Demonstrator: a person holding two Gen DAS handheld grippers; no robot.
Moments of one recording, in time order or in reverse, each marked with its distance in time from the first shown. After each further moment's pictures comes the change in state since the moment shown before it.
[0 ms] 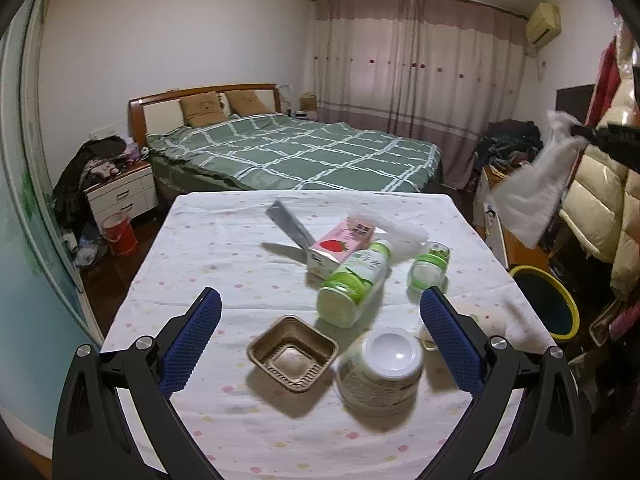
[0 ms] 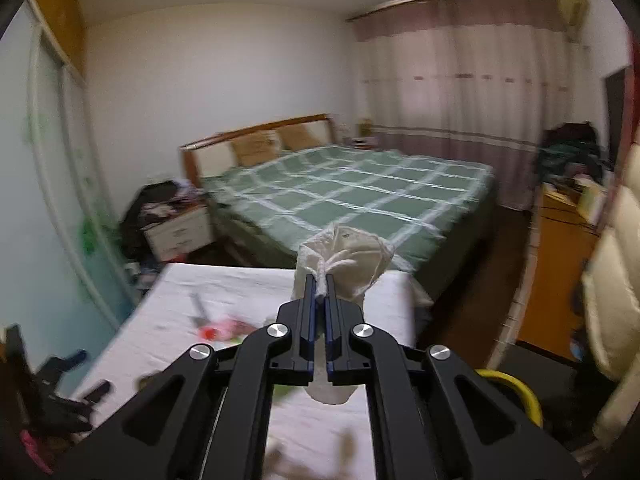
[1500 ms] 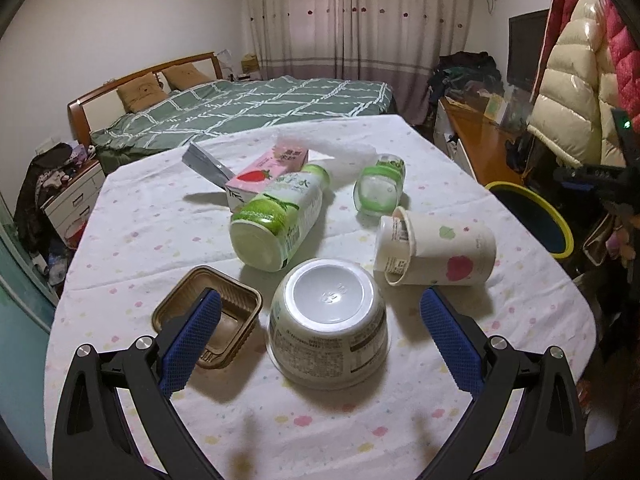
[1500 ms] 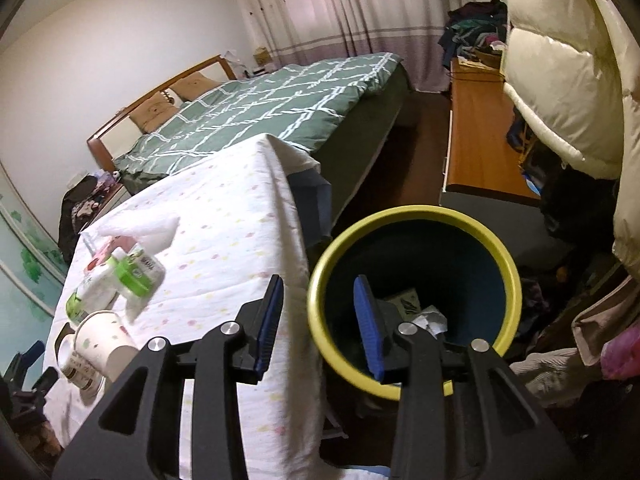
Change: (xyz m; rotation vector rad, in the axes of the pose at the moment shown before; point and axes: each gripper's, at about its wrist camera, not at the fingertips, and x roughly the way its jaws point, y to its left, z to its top) left arm 0.067 -0.047 -0.044 0.178 0.176 -0.120; right arm 0.038 -0.118 -0.154 0.307 0.255 -0.180
